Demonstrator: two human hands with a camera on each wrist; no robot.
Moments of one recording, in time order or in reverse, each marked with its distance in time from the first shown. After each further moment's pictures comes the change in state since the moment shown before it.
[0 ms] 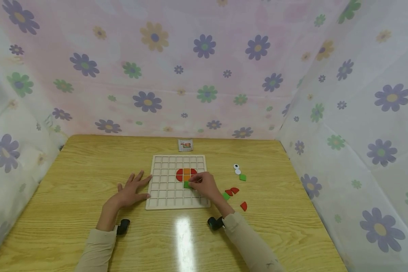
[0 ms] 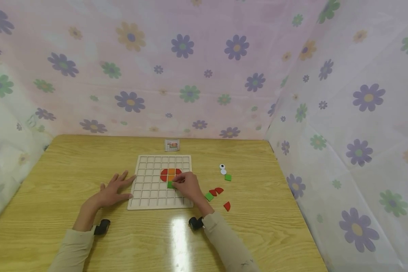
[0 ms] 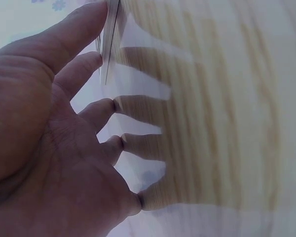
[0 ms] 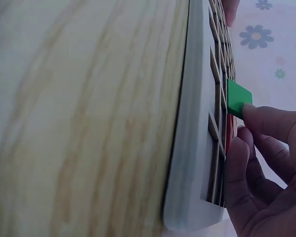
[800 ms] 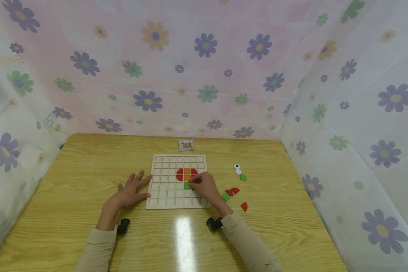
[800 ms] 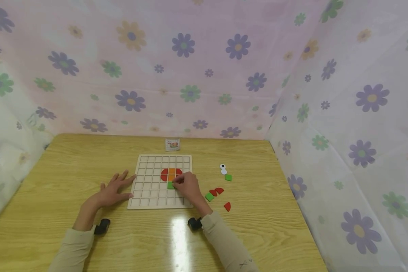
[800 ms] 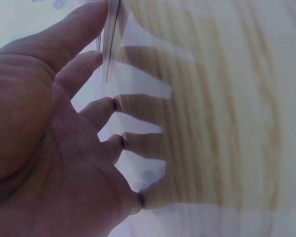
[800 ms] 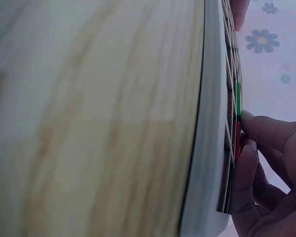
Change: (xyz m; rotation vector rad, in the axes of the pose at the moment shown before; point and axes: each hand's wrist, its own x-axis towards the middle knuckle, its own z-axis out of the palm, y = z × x) left_hand 0.002 -0.001 0.003 -0.011 0.009 0.003; right_hand 0.002 0.002 0.005 -0.056 0.046 -0.019
